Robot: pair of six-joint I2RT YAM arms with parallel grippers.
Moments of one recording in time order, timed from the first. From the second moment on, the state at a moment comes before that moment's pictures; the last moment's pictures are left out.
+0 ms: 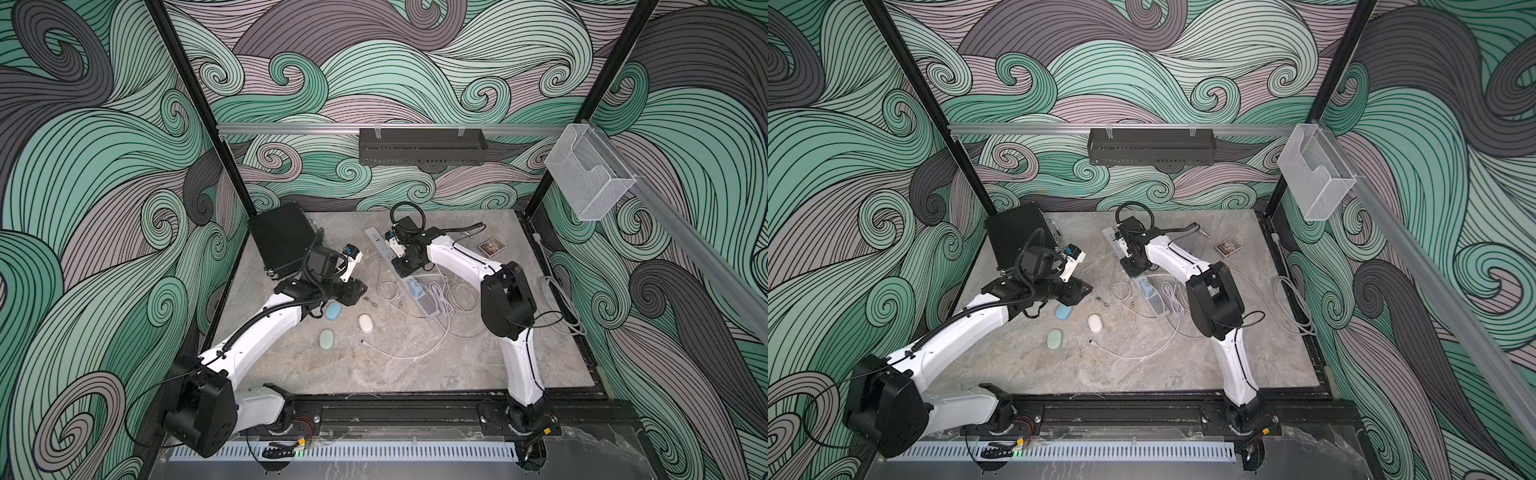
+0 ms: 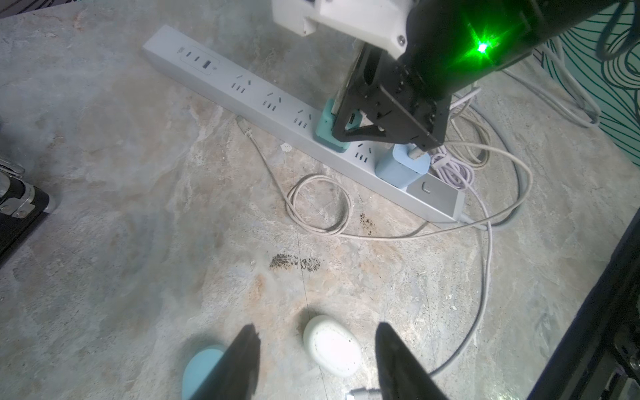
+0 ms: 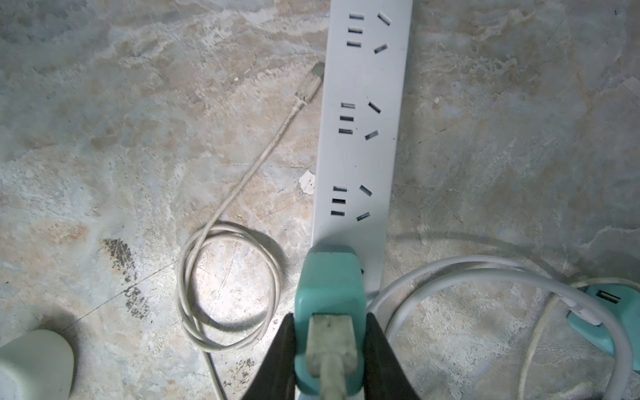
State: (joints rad) left arm -0.42 1.26 0.92 -0.46 0.25 -0.01; right arm 0.61 2.18 1.81 -0.84 0.02 -0.08
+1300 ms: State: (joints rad) left arm -0.42 1.27 0.92 -0.46 0.23 -0.01; right arm 0.58 2.15 1.75 -0.76 -0.05 -0.05
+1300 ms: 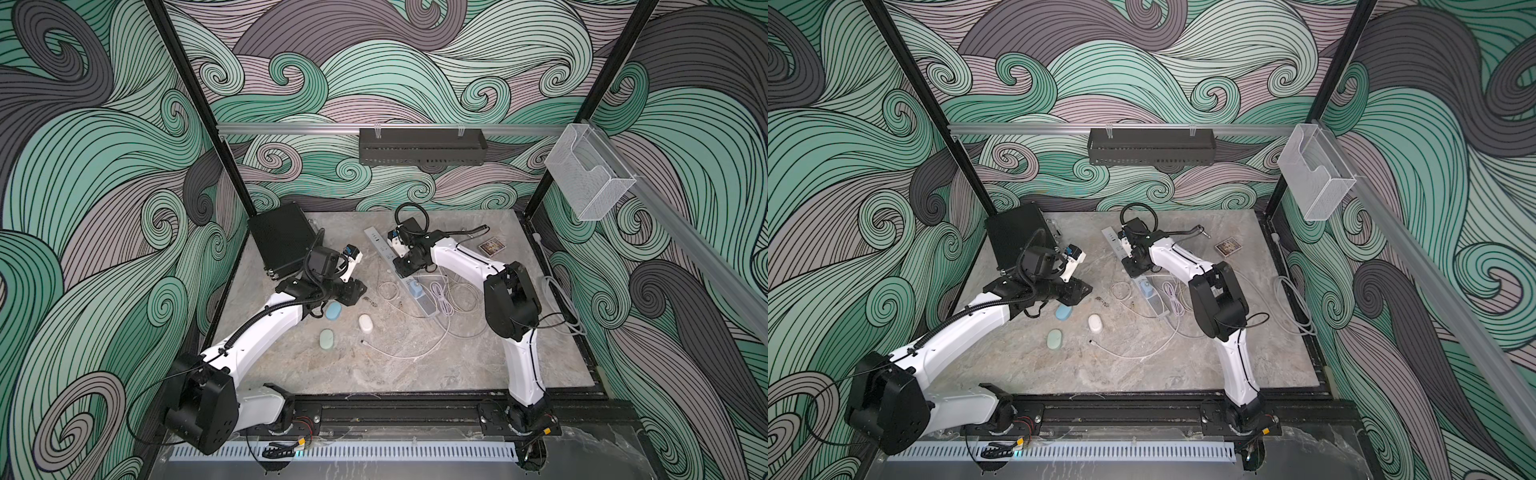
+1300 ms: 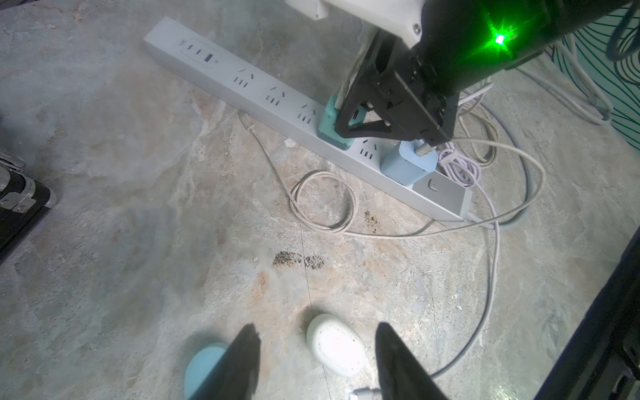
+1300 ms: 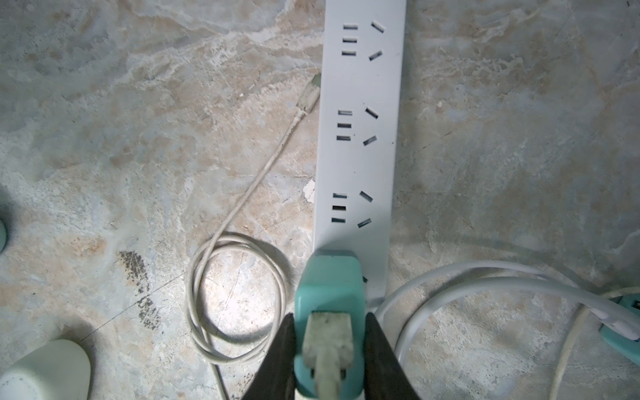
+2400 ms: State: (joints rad) left arm -0.41 1.27 0.92 -0.46 0.27 -0.01; right arm 0.28 1.75 1.55 -0.90 -0.20 -0.09
